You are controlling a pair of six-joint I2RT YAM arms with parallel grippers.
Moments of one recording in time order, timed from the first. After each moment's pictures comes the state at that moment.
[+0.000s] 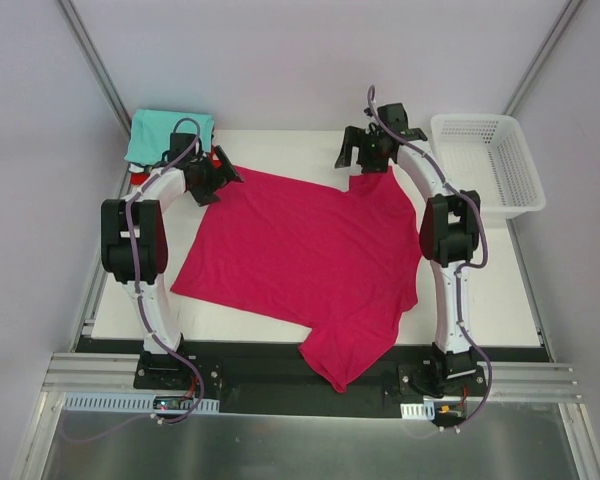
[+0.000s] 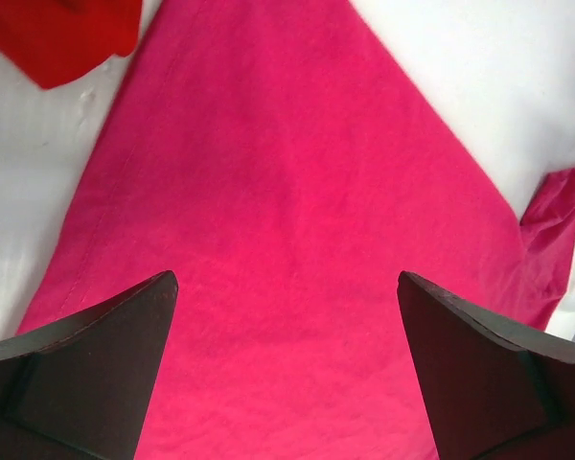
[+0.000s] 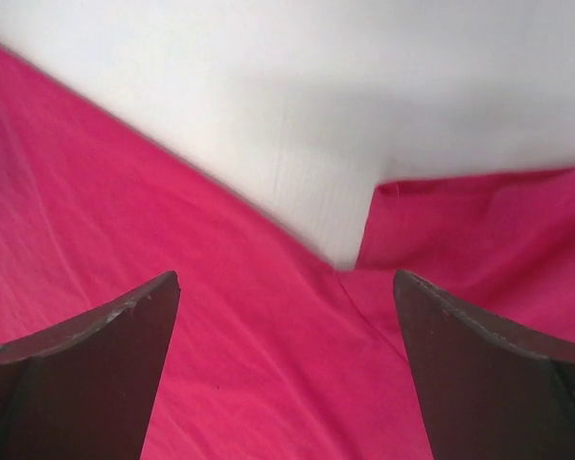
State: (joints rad) left arm -0.01 1.99 1.47 -0.35 0.36 -0.64; right arm 0.24 2.35 2.12 -0.66 -0.35 0.29
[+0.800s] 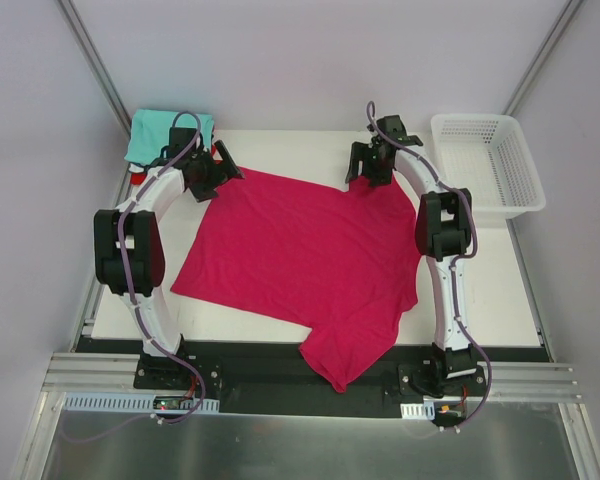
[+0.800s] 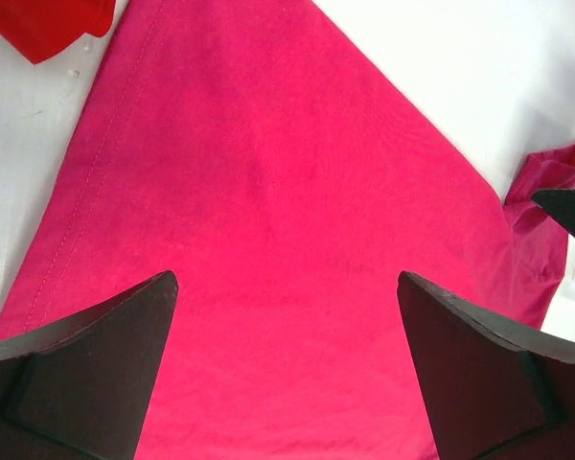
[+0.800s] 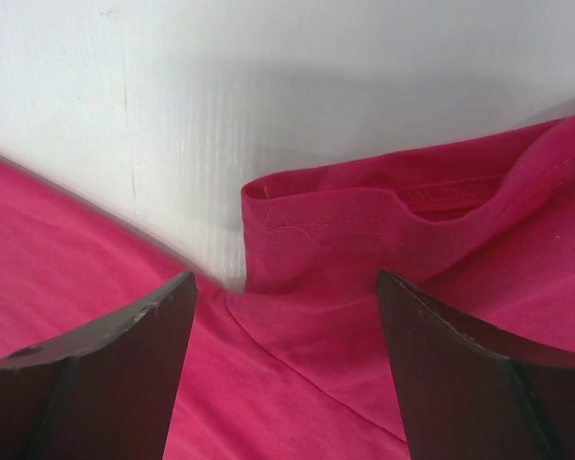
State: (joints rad) left arm -0.03 1.87 1.45 -0.42 0.31 -0.61; right arm 0.22 2.49 2.22 -0.74 -0.24 0.25
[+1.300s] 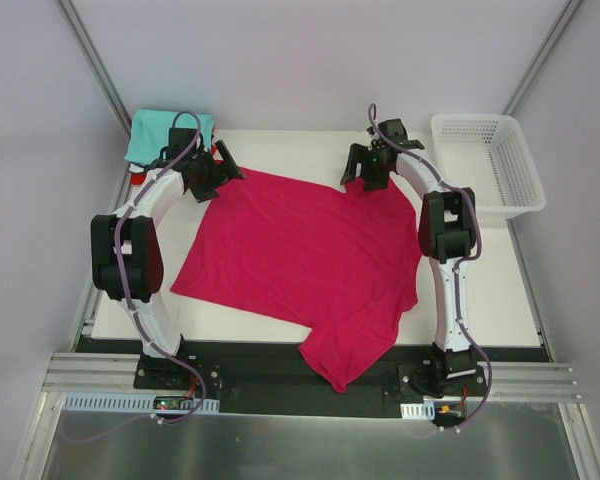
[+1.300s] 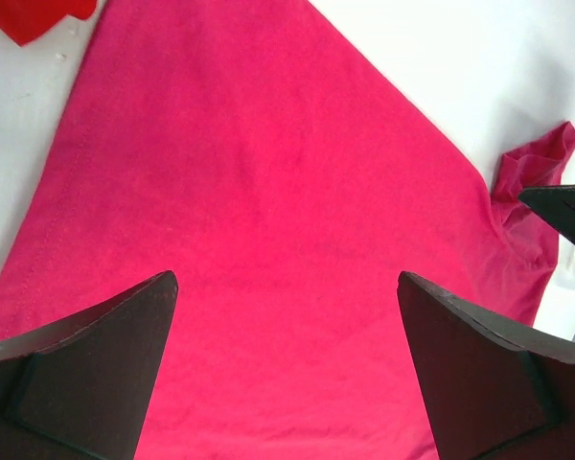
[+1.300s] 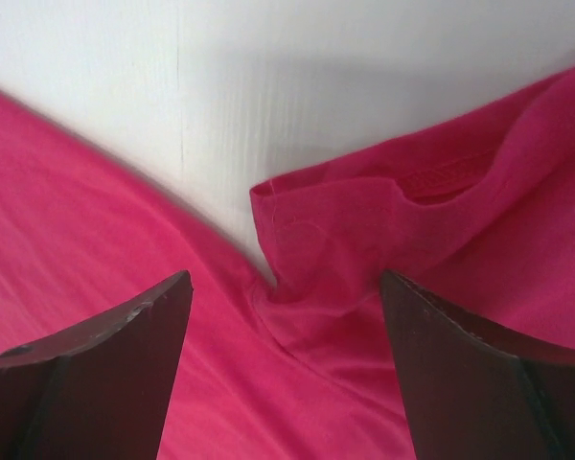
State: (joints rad) left arm -0.05 1.83 1.42 -0.42 0.30 -0.61; right arm 0.22 2.45 2.13 -0.66 -0.33 0.31
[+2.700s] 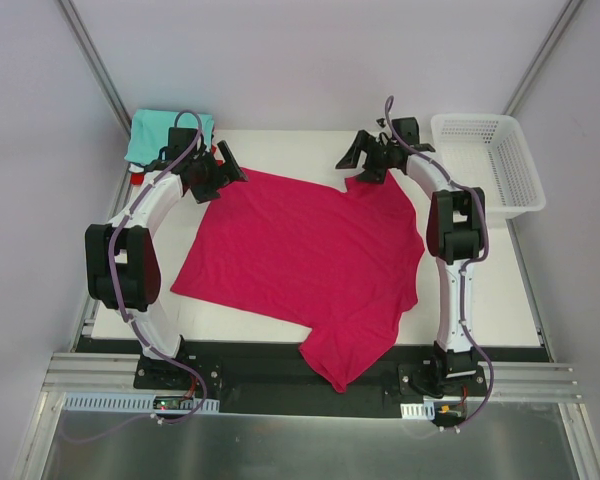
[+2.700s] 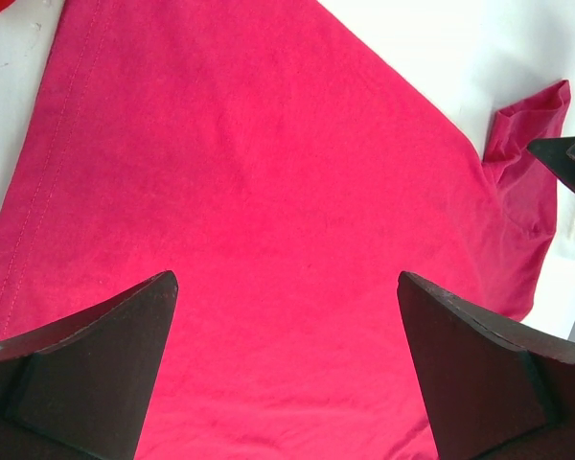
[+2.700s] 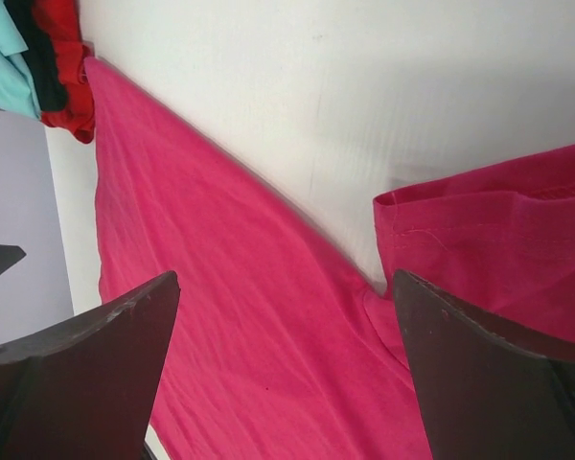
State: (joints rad) left arm -0.07 1.75 1.39 -0.47 0.31 -0.58; right arm 0.17 2.37 1.99 -0.41 -0.63 0.51
